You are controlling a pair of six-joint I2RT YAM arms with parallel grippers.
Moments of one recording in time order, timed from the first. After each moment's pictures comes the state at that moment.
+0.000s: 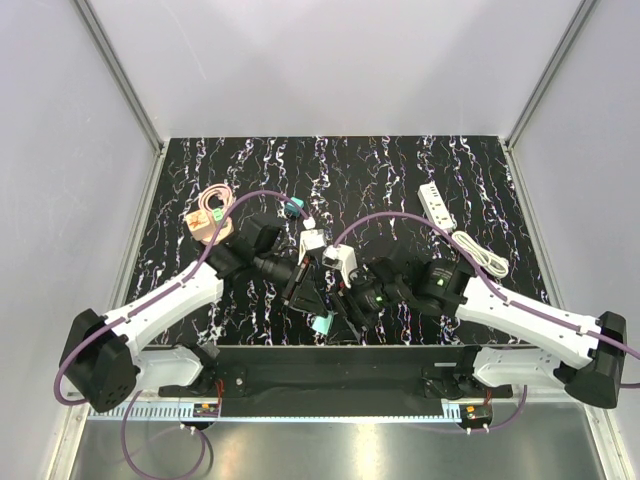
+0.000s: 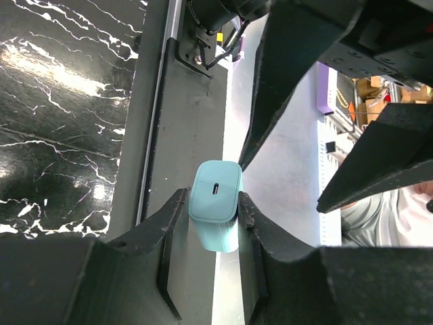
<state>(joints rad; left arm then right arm) -0.68 1.20 0.84 -0.37 1.06 -0.18 1.06 1.13 1.03 -0.60 -0.46 0.37</state>
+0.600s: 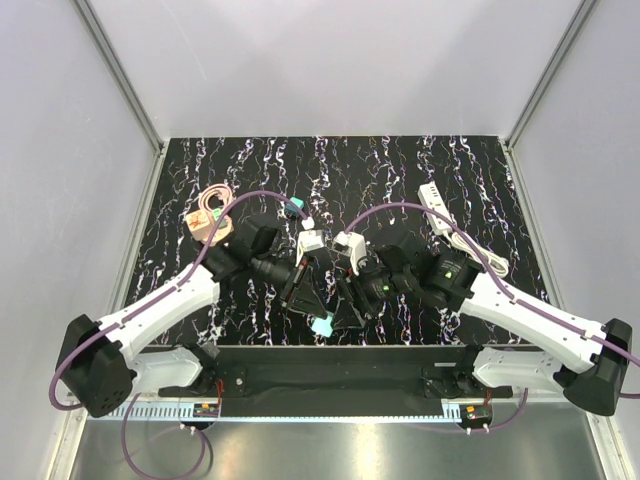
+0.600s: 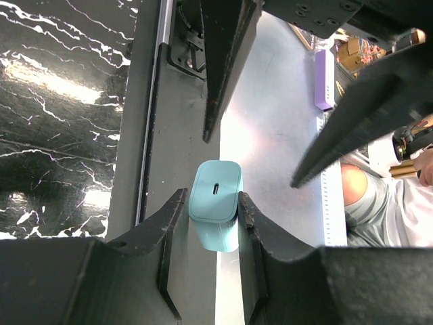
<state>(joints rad) -0.69 1.17 0.84 -0.37 1.07 -0.16 0.98 1.12 1.04 -0.63 -0.47 0.36</state>
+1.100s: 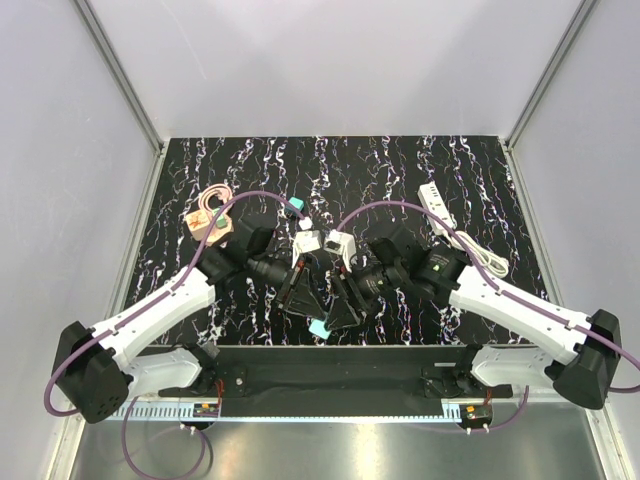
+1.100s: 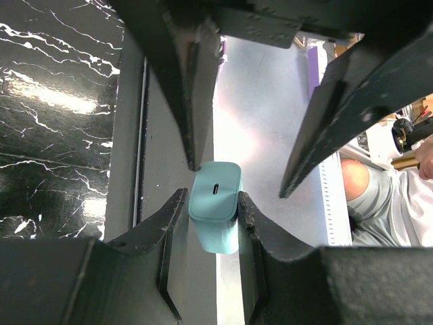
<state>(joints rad) -0.69 1.13 0.84 -0.37 1.10 -0.14 0.93 1.18 1.04 -0.56 -0.64 0.36</state>
